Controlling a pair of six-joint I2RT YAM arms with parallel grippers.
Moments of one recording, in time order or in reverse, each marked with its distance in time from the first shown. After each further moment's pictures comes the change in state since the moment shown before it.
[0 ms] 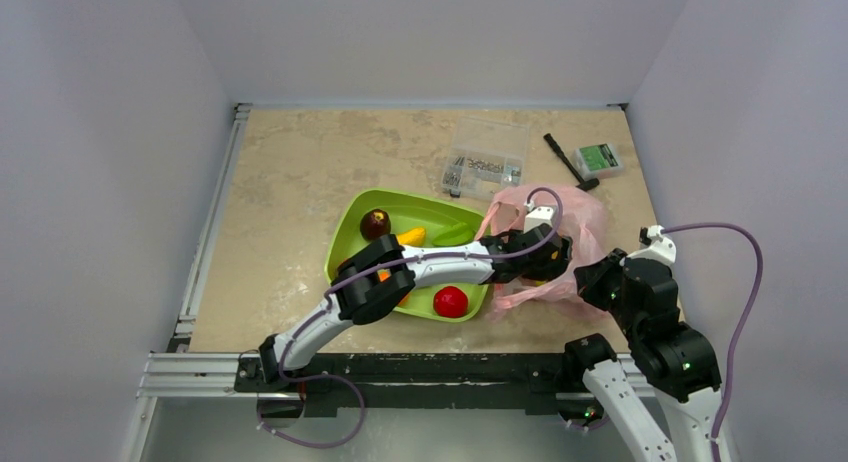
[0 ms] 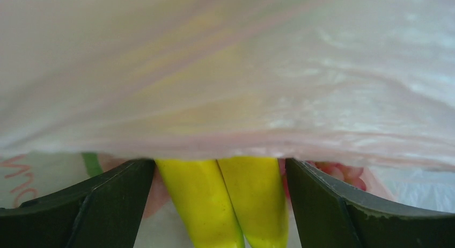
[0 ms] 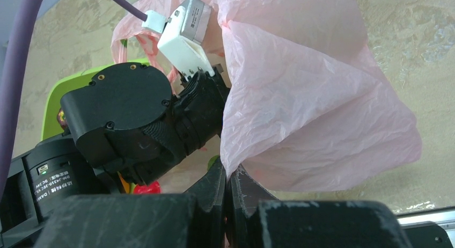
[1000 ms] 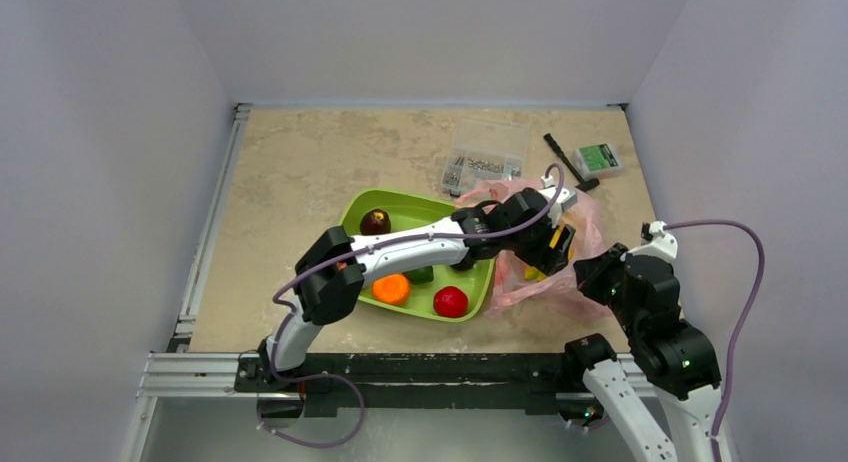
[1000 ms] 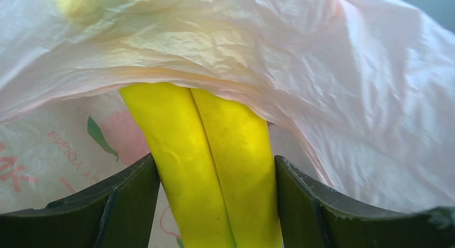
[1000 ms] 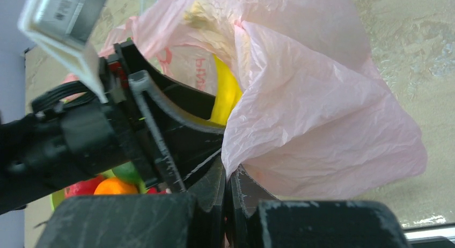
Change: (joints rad) left arm 0.047 -0.248 -0.035 -0.101 0.295 0.371; right arm 0.000 0.008 0.005 0.050 0.002 -0.001
